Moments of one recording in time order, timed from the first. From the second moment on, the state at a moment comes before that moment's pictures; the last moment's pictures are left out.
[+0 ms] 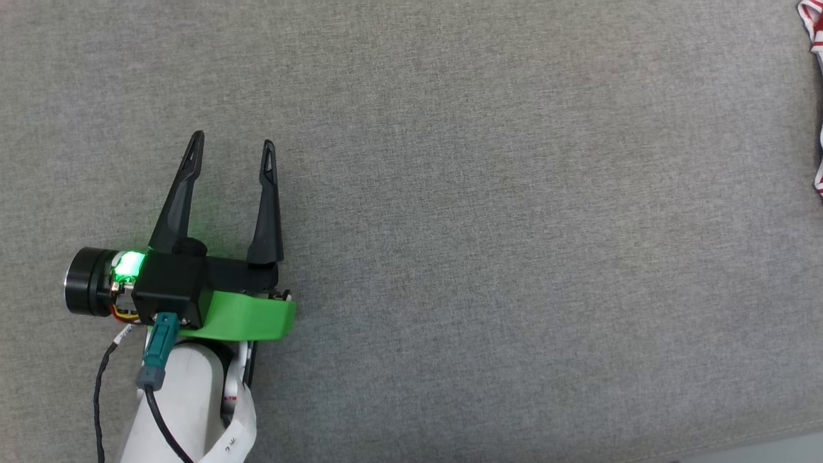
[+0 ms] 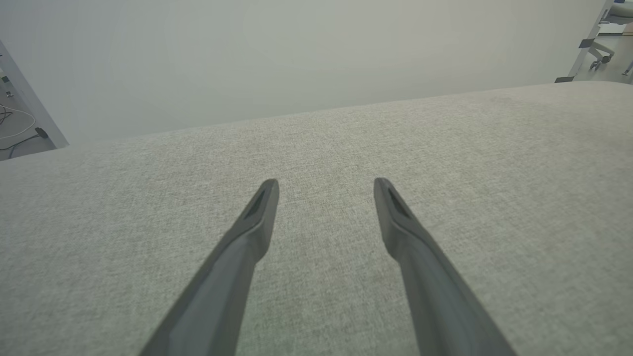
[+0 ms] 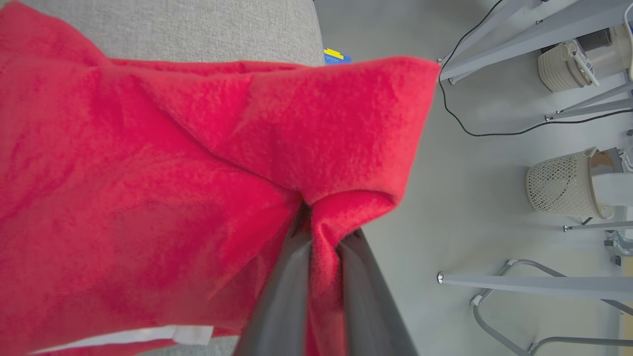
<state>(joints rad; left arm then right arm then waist) -0.25 0.14 -0.10 -0.10 -0.01 -0.01 -0.26 -0.77 -1.00 0.29 0.57 0.62 0.13 0.32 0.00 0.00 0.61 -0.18</state>
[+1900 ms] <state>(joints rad) -0.04 0.07 -0.06 0.04 -0.06 0.00 -0.26 -0.14 -0.13 0.00 0.06 0.21 0.13 -0.26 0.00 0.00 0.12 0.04</state>
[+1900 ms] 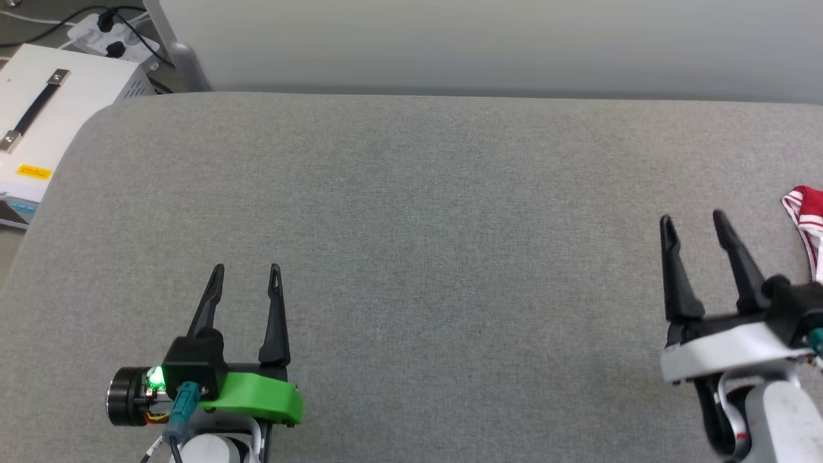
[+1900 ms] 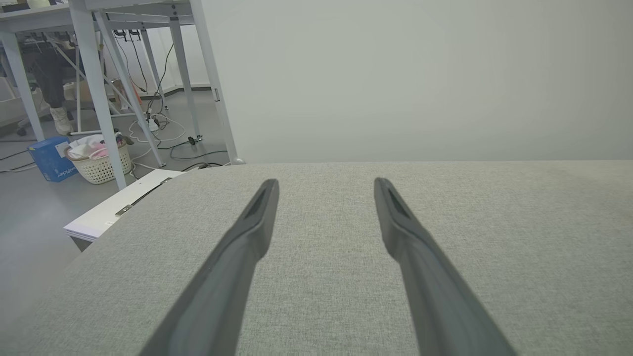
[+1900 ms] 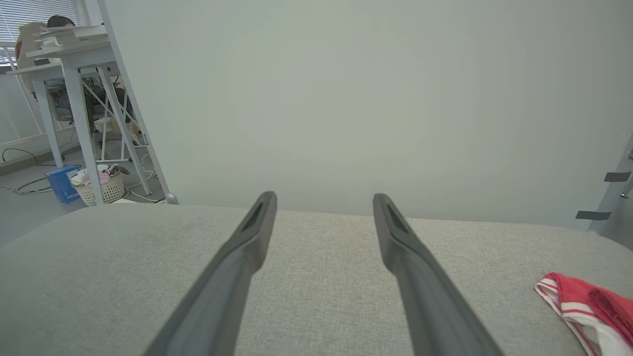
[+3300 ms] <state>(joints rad) 0.02 0.06 -0.05 0.07 -0.08 -0.04 -0.24 0.08 -0.07 -0.02 0.03 0.18 0.13 -0.25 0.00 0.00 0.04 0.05</state>
